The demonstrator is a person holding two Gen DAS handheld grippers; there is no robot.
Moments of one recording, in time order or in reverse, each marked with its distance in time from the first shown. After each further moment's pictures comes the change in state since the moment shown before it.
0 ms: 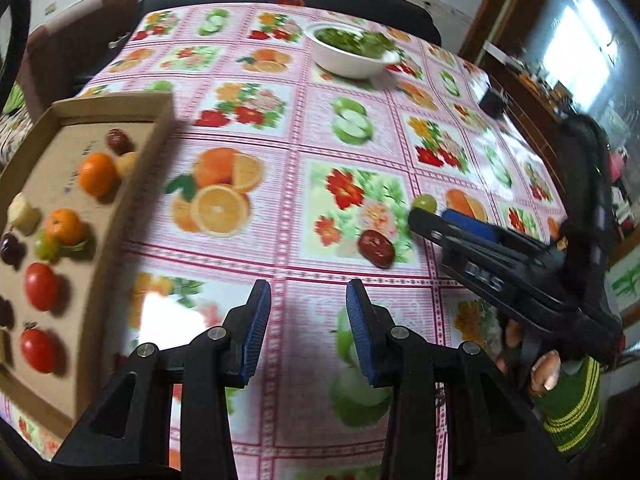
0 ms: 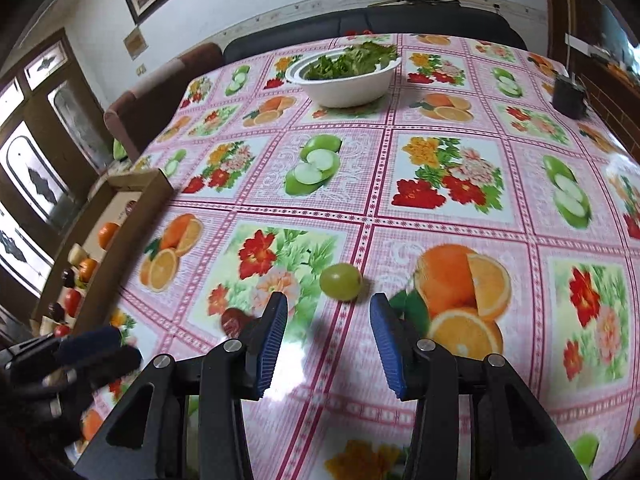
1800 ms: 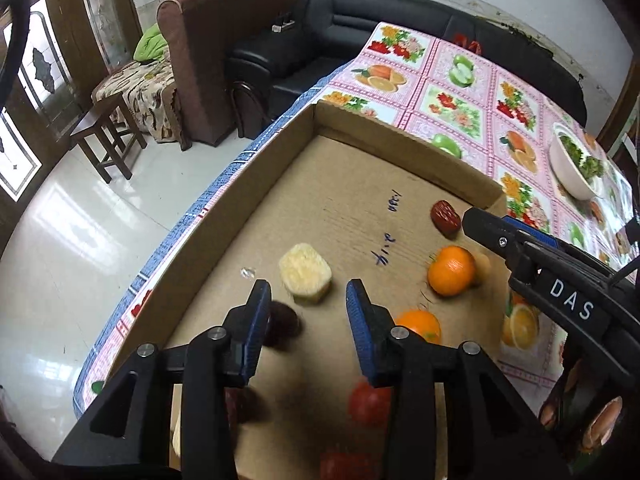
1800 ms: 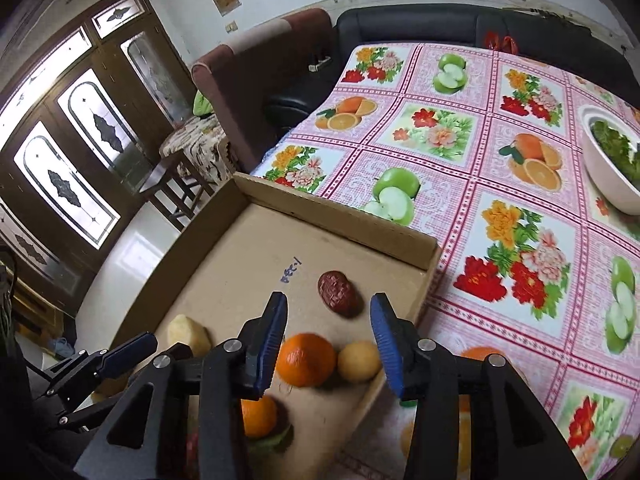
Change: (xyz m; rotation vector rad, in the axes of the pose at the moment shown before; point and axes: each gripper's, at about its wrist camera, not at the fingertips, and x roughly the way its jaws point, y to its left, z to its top) left arm -0.041 0.213 0.035 -0.332 -0.058 0.395; right arm 0.086 0.240 0.089 -0.192 0.070 0.263
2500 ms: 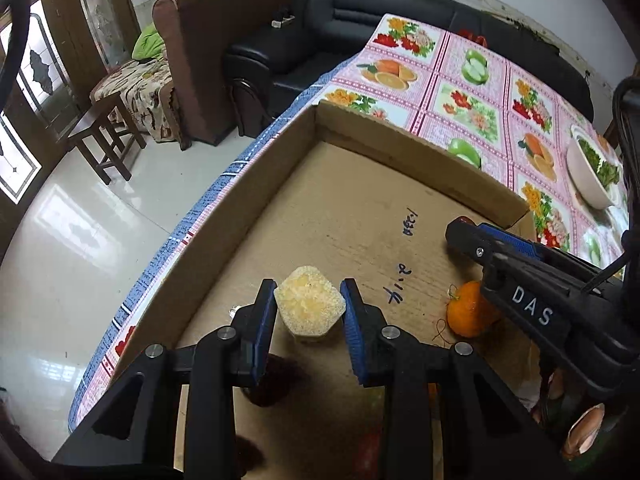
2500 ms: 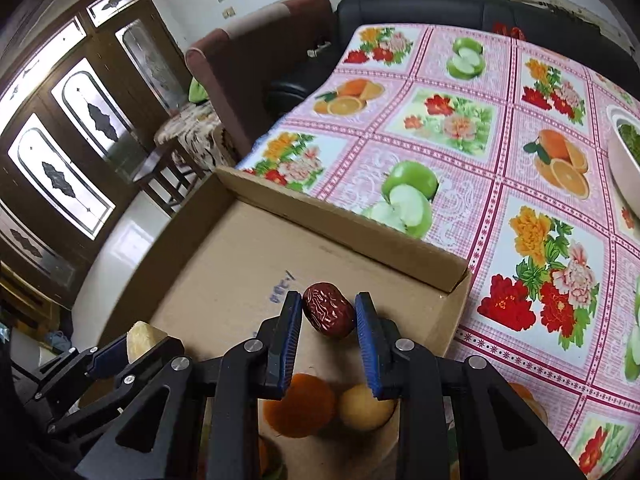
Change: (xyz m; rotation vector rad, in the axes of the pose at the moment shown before) left arm 0.036 -0.002 0.022 0.012 0.026 0.023; right arm 0.048 -0.001 0.015 -0.014 0.067 -0.018
